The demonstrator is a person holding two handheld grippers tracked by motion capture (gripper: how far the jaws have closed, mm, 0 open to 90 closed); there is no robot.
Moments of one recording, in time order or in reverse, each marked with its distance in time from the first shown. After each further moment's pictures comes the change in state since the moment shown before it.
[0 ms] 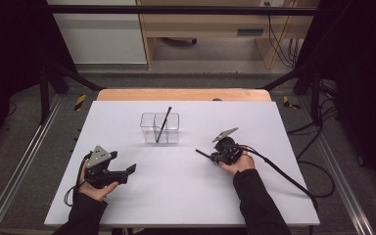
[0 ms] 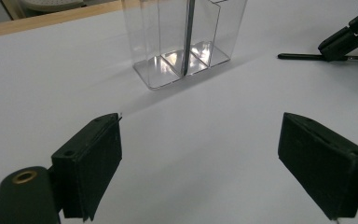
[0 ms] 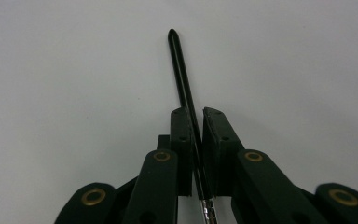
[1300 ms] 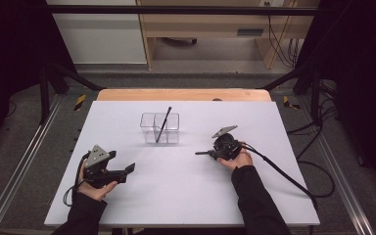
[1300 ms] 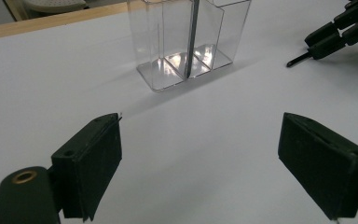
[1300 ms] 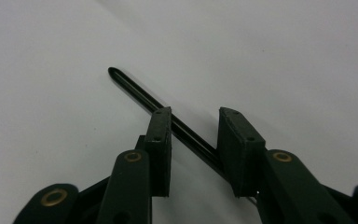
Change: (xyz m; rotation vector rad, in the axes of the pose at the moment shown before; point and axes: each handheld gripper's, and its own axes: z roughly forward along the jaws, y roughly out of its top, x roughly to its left) left arm 0.002 0.000 -0.002 -0.010 0.005 -0.010; right arm -0.010 0.006 0.010 -0.050 -0.091 0.000
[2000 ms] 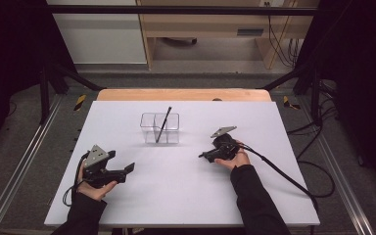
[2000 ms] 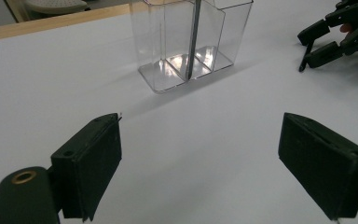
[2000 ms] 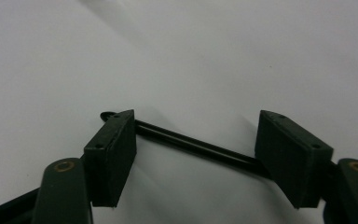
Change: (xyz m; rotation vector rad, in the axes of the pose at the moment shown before) left arm 0.001 0.000 -0.001 -0.006 0.002 -0.005; right arm -0.001 0.000 0.011 -0.059 0.018 0.002
